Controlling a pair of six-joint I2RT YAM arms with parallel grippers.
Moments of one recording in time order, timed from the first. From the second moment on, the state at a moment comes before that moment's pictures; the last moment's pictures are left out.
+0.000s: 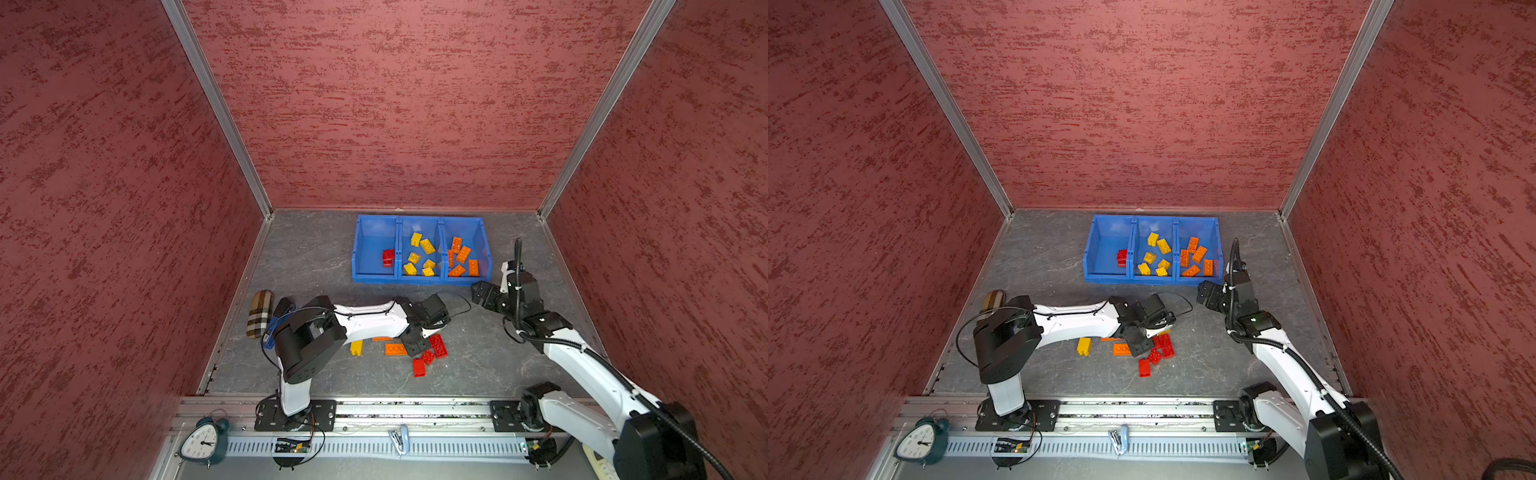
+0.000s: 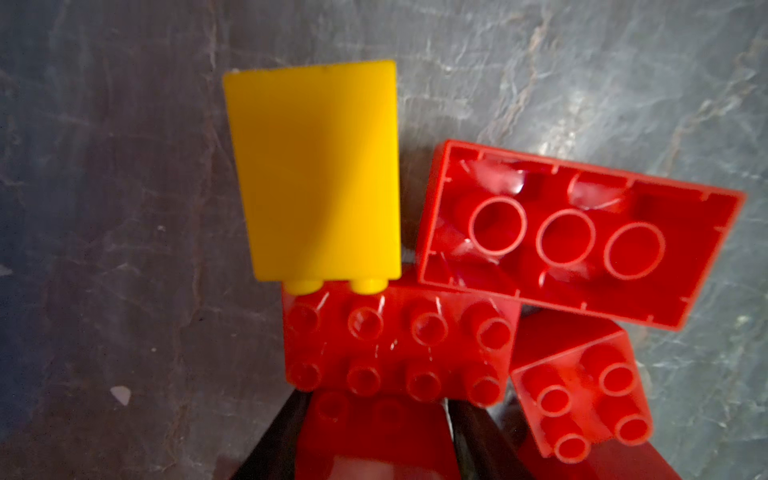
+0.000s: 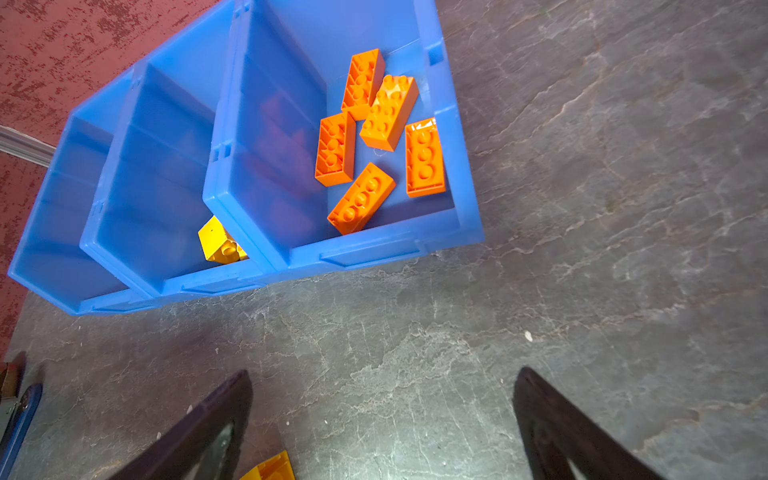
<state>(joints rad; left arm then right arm) -1.05 1.85 1.17 -0.68 -0.05 0.09 0.26 1.01 0.56 -0.23 -0.01 0.56</state>
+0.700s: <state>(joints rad) -0.65 1.54 1.16 -0.37 -0.21 -0.11 0.42 1.07 0.56 -0.15 -0.08 0.58</state>
